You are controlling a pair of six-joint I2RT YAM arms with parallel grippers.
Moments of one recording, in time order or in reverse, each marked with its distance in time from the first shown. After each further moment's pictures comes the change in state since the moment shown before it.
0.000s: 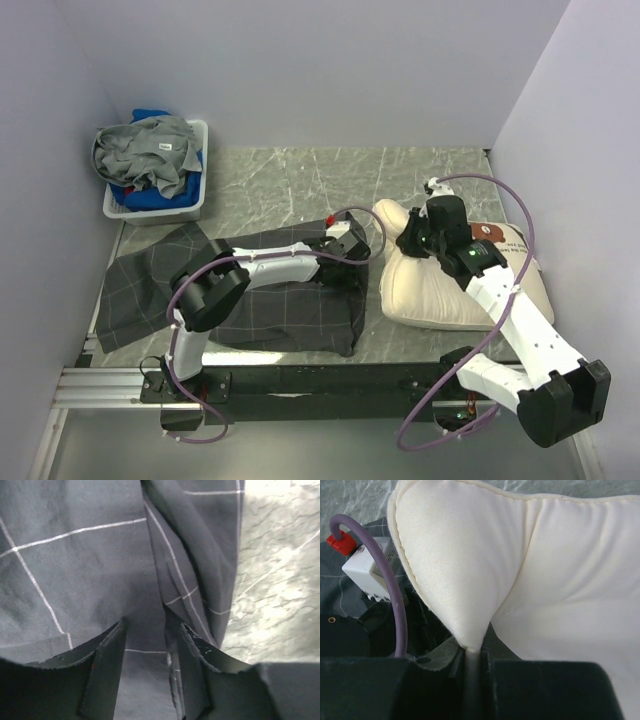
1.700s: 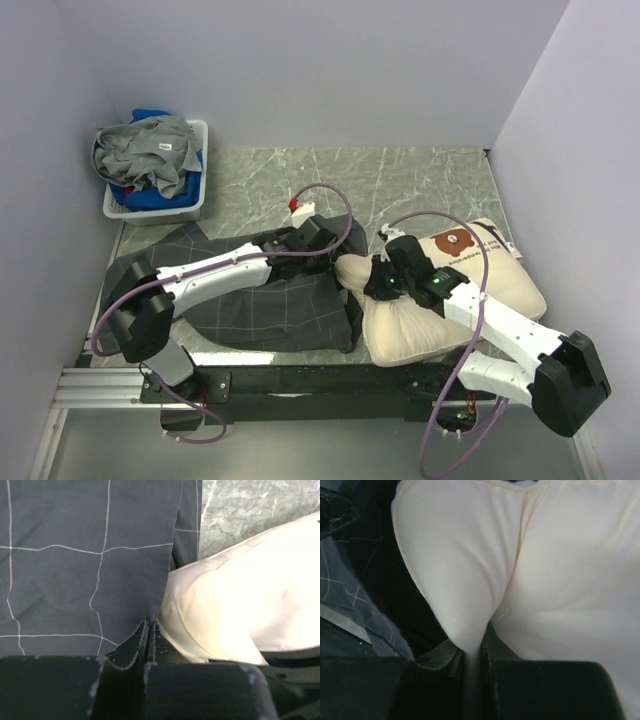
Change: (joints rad) left arm 0.047 -0.381 -0.175 0.013 -0.037 -0.093; right arm 0.275 0.023 -0.296 0.161 -0.098 0.071
